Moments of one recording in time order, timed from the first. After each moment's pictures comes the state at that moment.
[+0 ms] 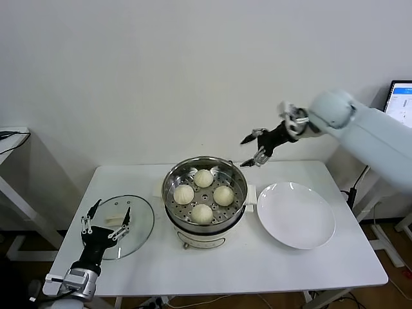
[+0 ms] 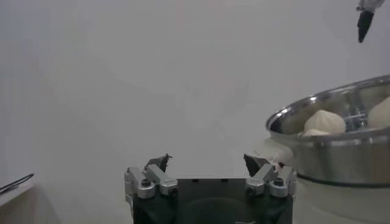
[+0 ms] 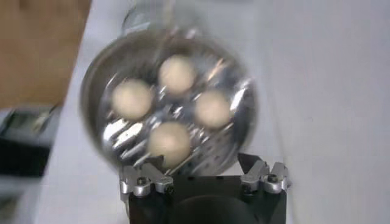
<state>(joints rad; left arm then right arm) 1.58 -1.39 -0.71 -2.10 0.09 -0.03 0.13 0.17 0.68 -0.61 1.37 0.64 -0.25 -0.86</state>
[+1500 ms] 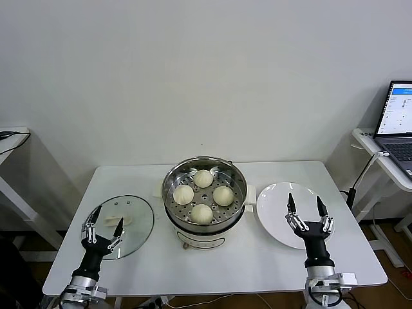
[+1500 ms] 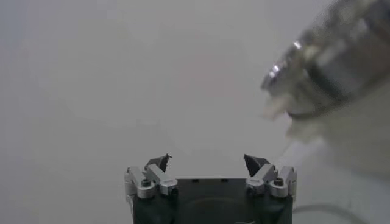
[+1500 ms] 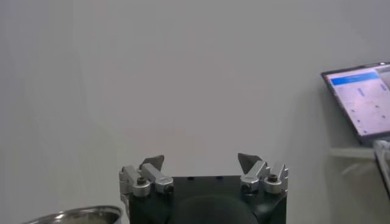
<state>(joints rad) 1.52 -1.35 -0.73 -1.77 0.90 -0.35 -0.17 -1.55 1.32 0.57 1.97 0.42 0.35 0.07</state>
